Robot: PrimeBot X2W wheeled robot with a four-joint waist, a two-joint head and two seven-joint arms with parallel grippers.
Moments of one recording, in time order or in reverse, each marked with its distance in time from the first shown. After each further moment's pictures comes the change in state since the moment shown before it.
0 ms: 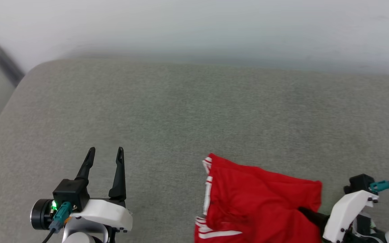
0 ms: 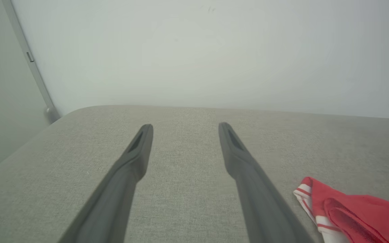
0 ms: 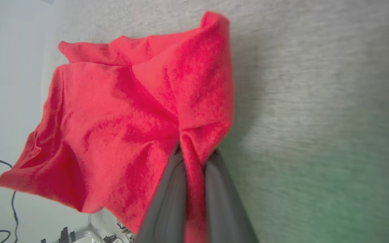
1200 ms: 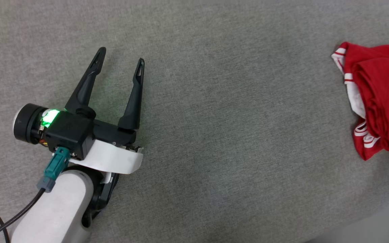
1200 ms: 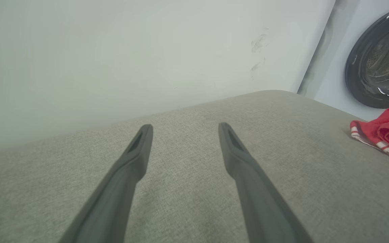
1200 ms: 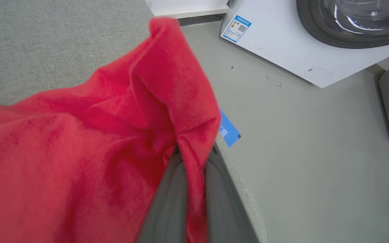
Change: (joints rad) left arm -0.328 0.088 -0.062 -0.256 0.152 -0.054 0.125; right arm -0.577 -0.161 -0.427 0.248 -0.846 0.000 -0.397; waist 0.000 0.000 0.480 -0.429
